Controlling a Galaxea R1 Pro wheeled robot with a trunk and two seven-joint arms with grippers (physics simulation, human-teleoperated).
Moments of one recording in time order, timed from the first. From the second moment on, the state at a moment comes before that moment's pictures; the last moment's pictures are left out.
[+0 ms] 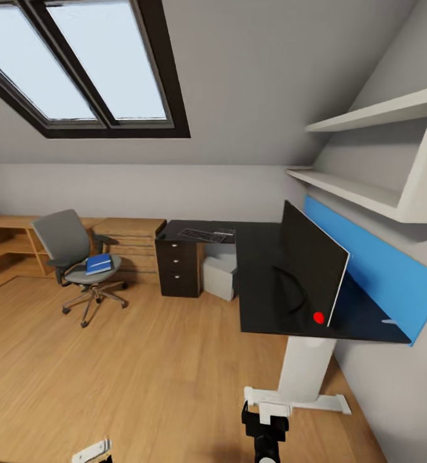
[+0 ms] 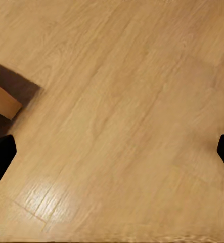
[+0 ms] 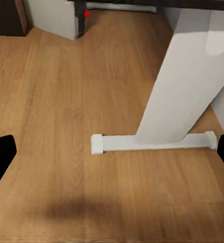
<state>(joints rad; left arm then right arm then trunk) -0.16 -0.02 0.30 -0.60 0.06 -0.03 0.15 -0.50 0.17 1.18 -0.16 -0.98 -0.51 -0.57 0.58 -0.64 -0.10</state>
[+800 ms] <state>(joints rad) -0.16 -0.02 0.30 -0.52 -0.07 -0.06 0.12 -0.48 0.17 1.18 -0.06 -0.97 -0.51 -0.36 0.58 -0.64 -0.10</state>
